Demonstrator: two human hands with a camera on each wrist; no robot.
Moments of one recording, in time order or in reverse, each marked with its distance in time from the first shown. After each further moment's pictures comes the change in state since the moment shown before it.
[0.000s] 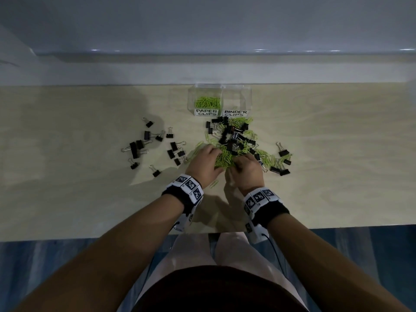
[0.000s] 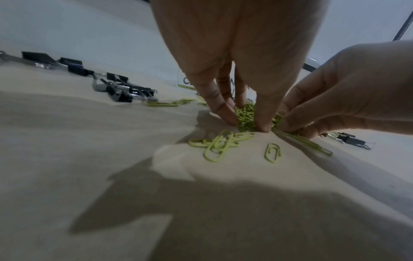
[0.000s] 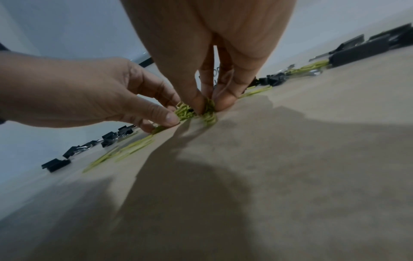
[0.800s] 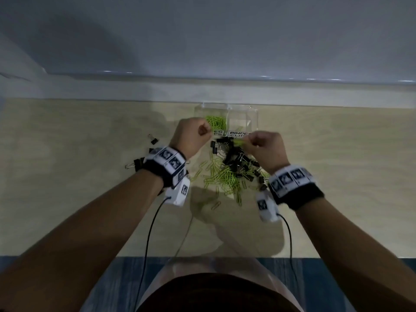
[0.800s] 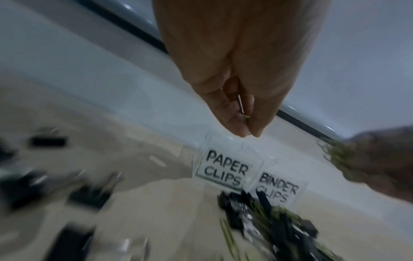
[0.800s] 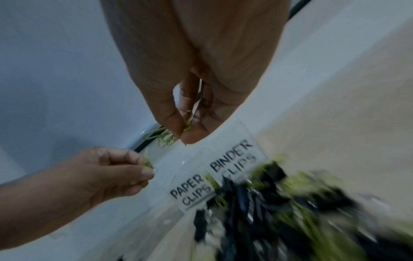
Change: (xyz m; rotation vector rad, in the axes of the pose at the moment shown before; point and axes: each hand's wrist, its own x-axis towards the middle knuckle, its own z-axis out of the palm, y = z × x) left_hand 0.065 -0.017 -0.110 -0.316 0.247 -0.071; right_hand 0.094 -0.042 -0.081 0.368 -0.106 0.042
